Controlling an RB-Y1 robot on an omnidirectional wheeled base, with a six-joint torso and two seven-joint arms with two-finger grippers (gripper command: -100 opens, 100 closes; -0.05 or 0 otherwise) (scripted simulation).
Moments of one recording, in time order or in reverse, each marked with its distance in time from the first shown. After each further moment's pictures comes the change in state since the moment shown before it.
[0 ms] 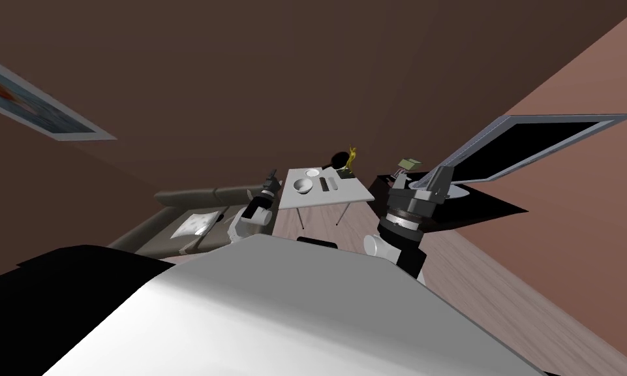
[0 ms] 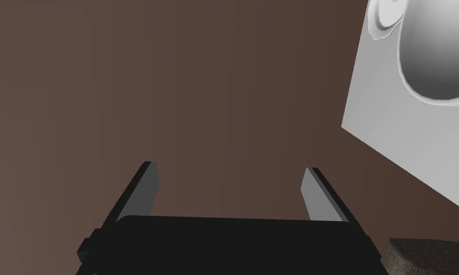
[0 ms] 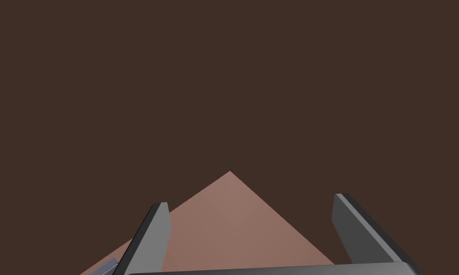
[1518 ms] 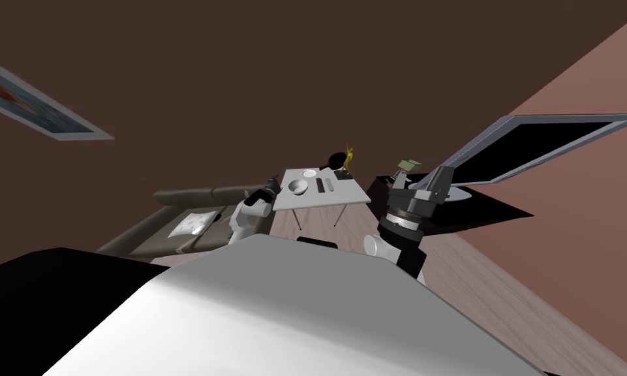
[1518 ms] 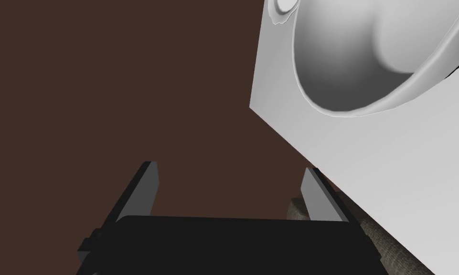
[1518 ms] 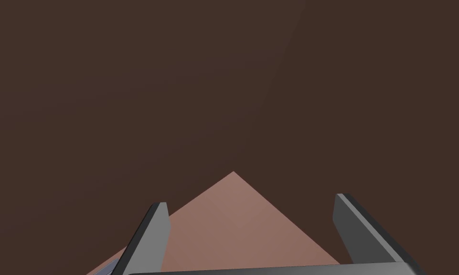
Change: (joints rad) left arm -0.119 0.017 0.059 0.043 0.065 0.444 0.055; right arm 0.000 0.000 0.000 0.000 0.000 0.000 0.000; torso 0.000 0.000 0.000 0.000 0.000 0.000
